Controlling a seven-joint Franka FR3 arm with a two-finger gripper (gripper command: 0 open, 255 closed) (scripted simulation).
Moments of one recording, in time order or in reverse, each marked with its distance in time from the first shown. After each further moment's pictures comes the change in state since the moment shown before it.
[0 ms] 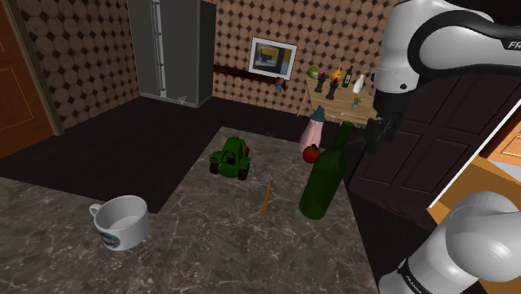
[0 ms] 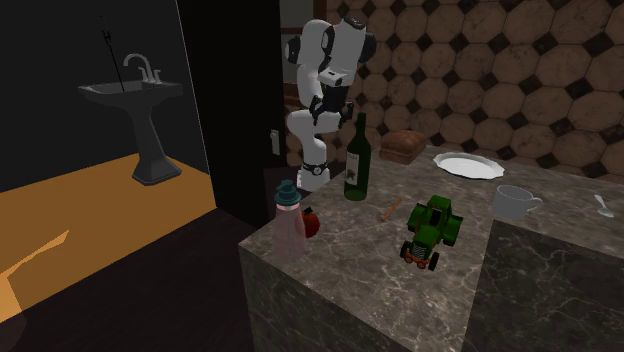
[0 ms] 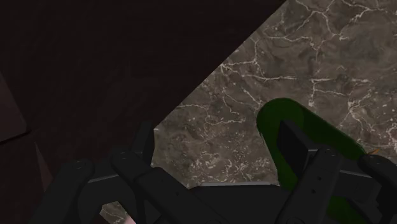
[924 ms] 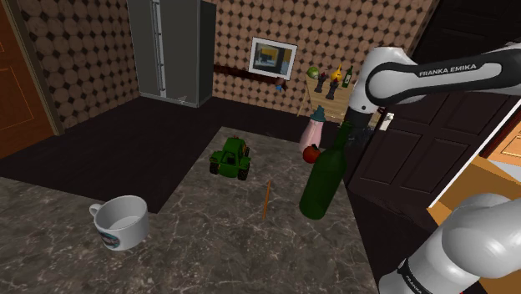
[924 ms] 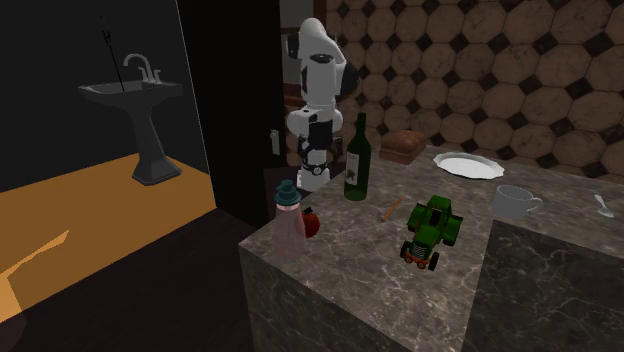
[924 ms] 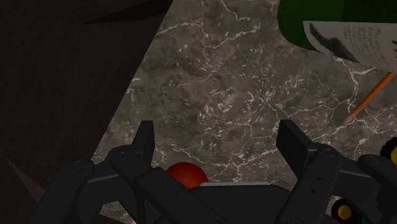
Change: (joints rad) arm -0.087 0.250 -0.152 -0.109 0.066 0.537 0.050
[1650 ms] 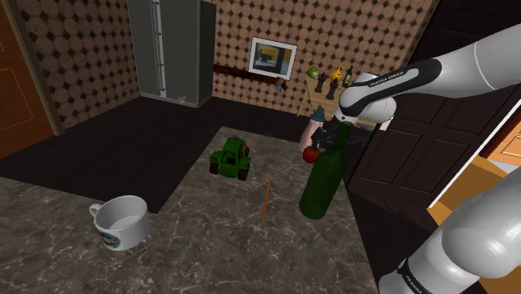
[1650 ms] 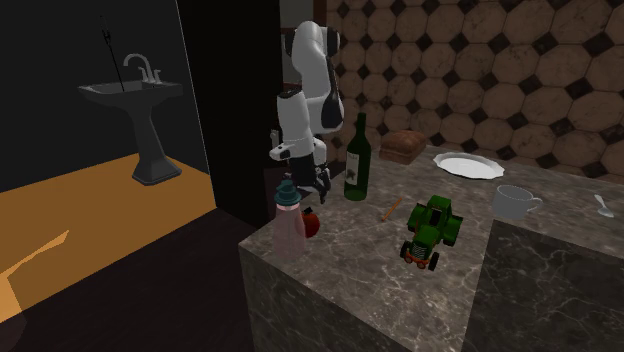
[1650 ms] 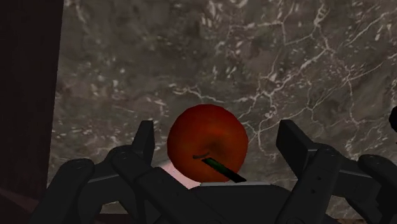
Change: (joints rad) arm 0.004 0.370 -0.153 0.080 0.251 0.430 -0.114
